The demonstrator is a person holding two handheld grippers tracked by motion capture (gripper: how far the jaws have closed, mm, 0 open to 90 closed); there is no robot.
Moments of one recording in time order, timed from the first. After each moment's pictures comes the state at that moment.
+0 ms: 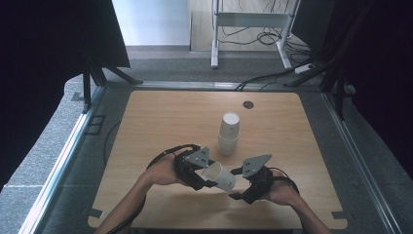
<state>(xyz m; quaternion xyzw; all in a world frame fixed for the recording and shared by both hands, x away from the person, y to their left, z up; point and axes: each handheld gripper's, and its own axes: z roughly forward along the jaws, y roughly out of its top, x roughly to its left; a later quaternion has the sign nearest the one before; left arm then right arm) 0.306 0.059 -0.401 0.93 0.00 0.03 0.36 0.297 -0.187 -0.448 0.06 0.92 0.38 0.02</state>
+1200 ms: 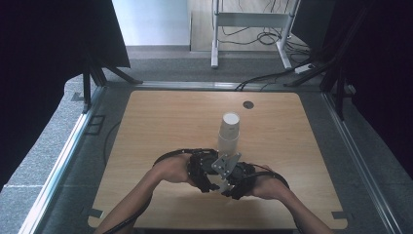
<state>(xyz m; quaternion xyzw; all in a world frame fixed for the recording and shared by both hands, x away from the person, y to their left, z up) 0.303 0.017 -0.398 0.97 -0.05 0.06 0.22 0.304 -0.138 -0.447 0.02 0.97 0.24 0.04</state>
